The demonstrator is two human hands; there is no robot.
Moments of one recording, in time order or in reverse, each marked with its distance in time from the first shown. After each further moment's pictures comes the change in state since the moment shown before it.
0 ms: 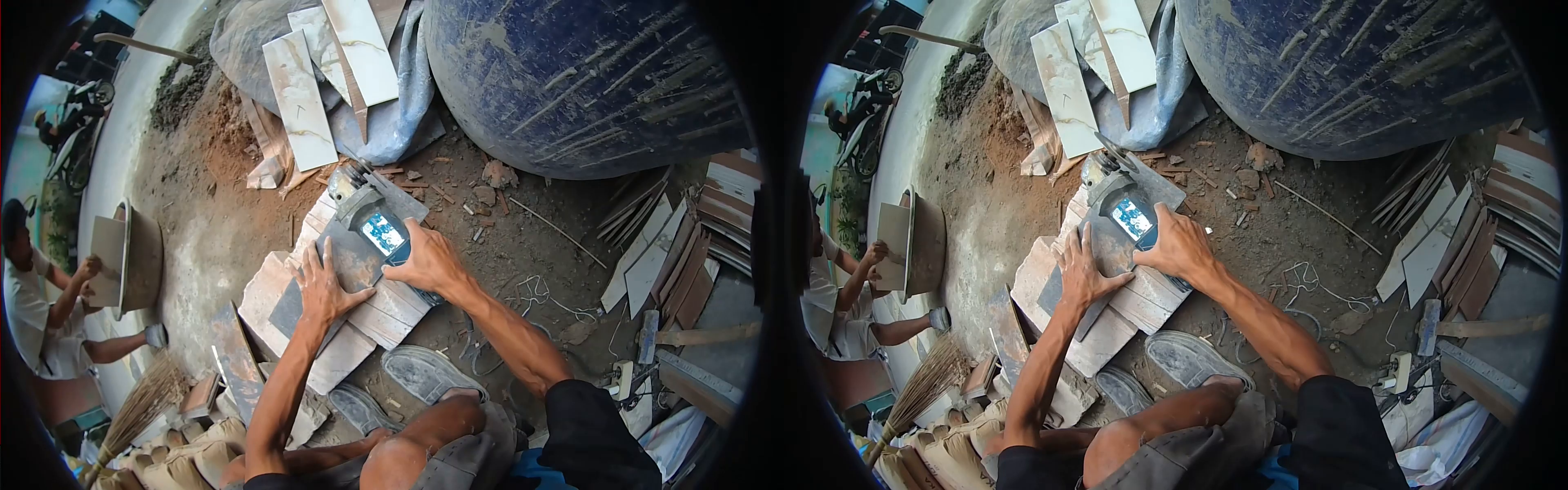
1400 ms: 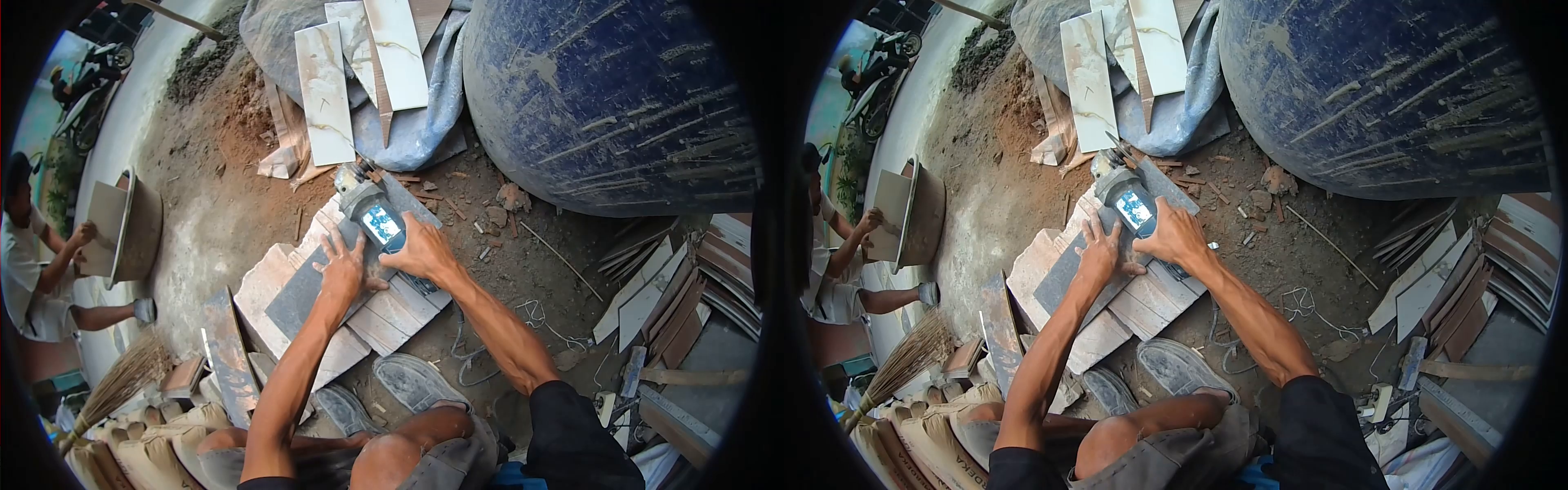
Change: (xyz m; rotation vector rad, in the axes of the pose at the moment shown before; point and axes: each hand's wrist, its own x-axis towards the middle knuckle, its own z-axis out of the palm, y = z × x) left_hand 0.042 0.035 -0.009 -0.020 -0.424 -0.189; right_hand 0.049 0.001 0.012 -0.100 -0.103 -0.006
